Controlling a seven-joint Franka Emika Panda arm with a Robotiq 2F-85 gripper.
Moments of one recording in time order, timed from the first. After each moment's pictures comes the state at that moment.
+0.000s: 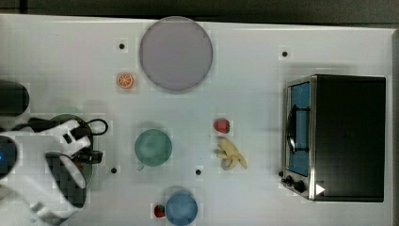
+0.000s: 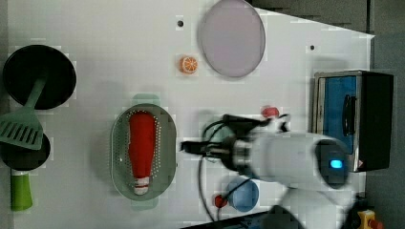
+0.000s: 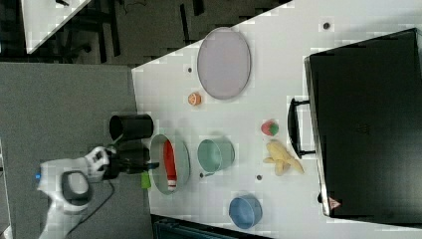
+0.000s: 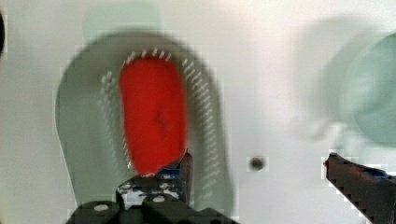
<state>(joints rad) -0.12 0.11 0.77 -2.18 -0.03 0.67 0.07</state>
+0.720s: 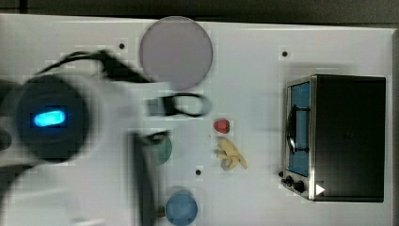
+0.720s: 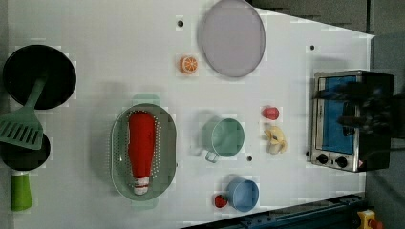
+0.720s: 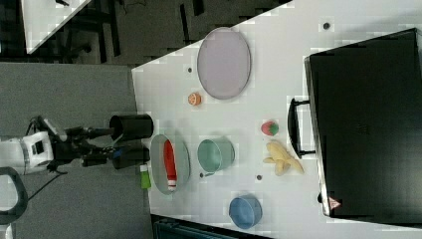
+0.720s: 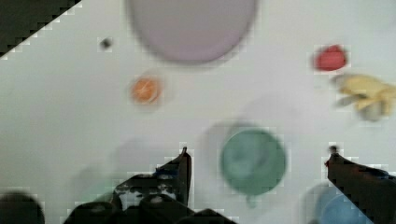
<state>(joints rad) -0.19 -0.15 0.39 -1.92 0.07 0.26 0.02</state>
